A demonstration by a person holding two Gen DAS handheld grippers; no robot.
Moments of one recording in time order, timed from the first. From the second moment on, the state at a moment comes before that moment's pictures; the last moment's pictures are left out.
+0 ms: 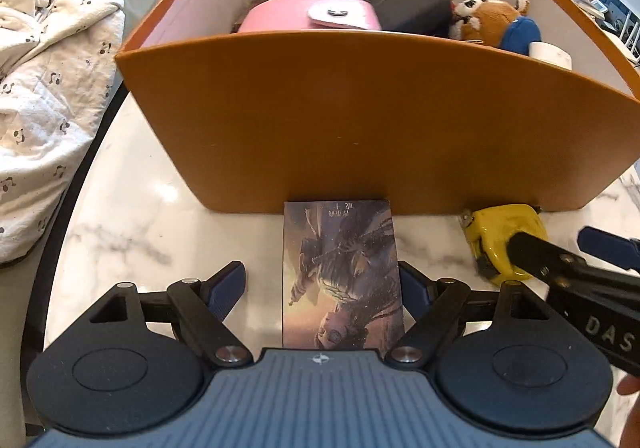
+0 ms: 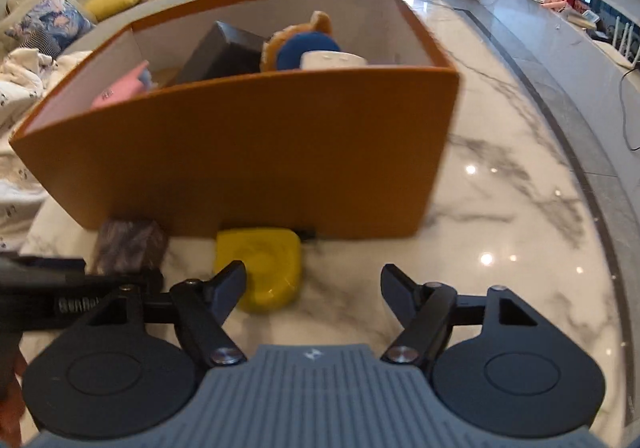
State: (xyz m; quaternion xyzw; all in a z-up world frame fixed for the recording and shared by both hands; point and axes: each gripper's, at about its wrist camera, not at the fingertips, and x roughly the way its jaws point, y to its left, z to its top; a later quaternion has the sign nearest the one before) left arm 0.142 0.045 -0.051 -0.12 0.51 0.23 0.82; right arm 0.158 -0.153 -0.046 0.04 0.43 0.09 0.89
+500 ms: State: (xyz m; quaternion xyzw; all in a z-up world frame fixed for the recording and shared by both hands) left arm 0.127 0.067 -0.051 -0.13 0.50 0.24 0.82; right arm 0.161 -0.123 -0.058 0.00 0.42 0.11 0.90
